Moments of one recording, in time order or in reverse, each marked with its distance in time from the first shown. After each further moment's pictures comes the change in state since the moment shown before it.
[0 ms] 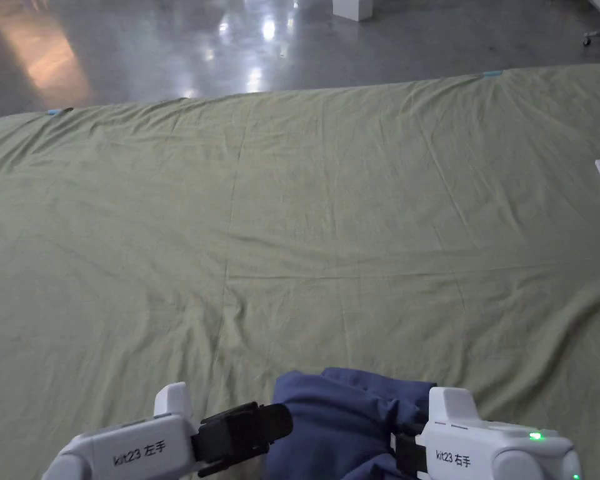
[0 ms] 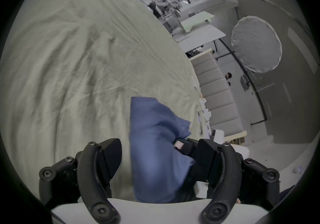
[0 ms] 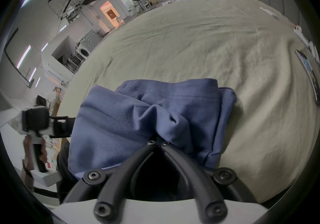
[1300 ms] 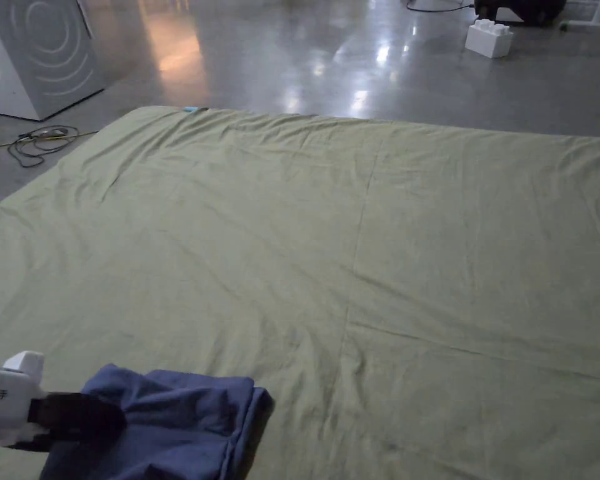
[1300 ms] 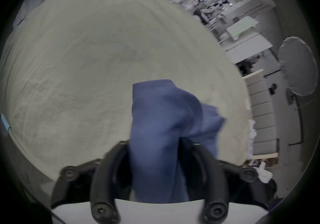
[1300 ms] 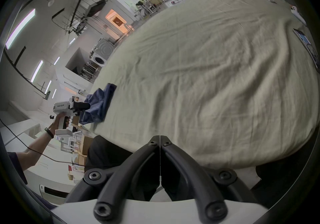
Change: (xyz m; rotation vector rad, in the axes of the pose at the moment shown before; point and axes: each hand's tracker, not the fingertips) left arm -0.161 0.137 0.226 -0.012 0.525 0.120; right arm -0.043 -0.039 0.039 -0.003 0.149 -0.085
